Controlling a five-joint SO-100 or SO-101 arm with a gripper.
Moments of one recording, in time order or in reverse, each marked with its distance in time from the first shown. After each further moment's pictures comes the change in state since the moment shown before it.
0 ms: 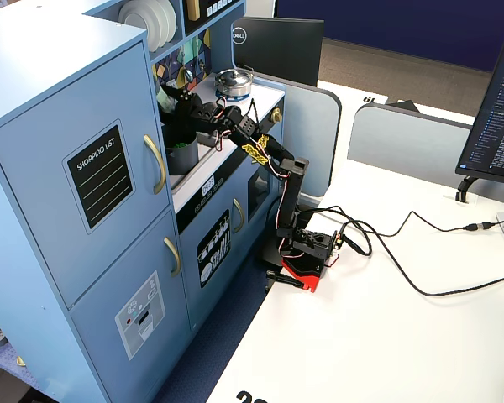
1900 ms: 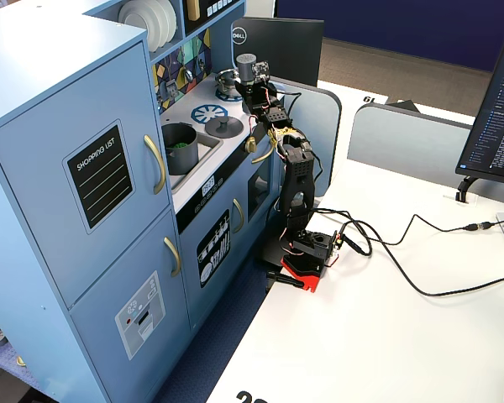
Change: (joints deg) arm 53.6 -6.7 29.8 -42.2 -150.2
